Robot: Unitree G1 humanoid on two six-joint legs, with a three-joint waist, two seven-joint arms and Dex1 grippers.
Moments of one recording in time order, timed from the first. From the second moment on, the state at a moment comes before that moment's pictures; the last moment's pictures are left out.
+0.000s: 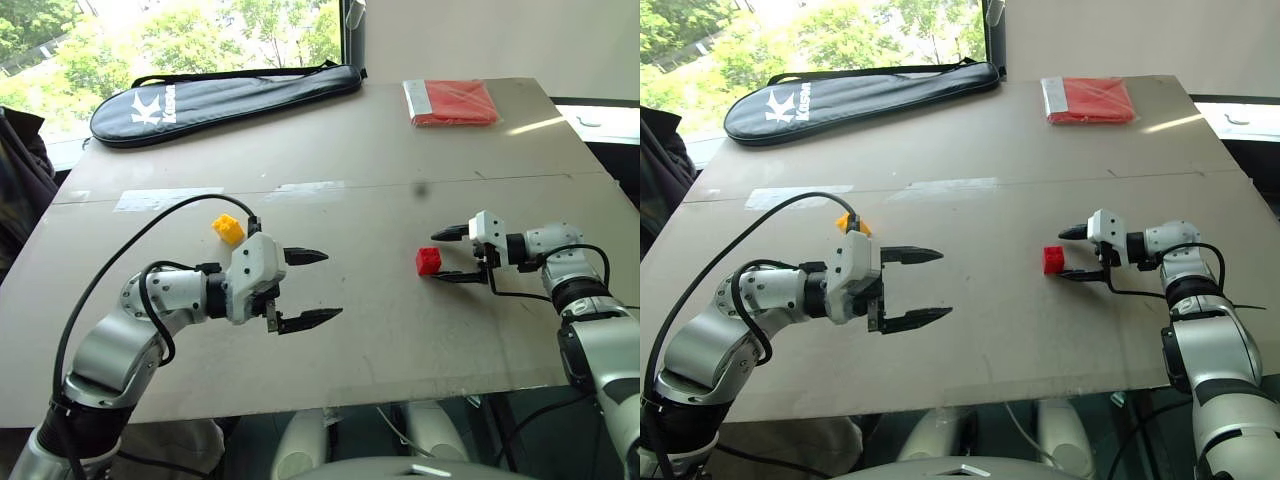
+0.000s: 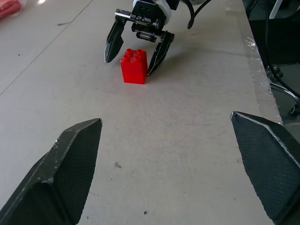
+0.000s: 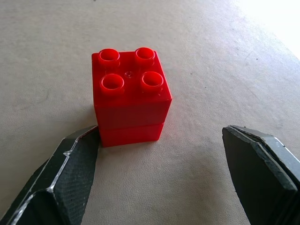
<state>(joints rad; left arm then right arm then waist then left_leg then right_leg) -0.14 0.82 0.01 -0.51 -0.53 0.43 -1.02 -0.87 -0.52 0.10 1.22 0.05 -0.59 1.44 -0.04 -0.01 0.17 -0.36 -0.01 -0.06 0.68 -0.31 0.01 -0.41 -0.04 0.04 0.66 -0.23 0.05</state>
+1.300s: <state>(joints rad) 0.44 0.29 0.41 -0.54 -0.31 0.25 -0.31 -0.38 -0.50 0.02 0.01 0.49 0.19 1.27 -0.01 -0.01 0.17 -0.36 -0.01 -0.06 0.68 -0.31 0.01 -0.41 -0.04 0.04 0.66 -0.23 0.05</state>
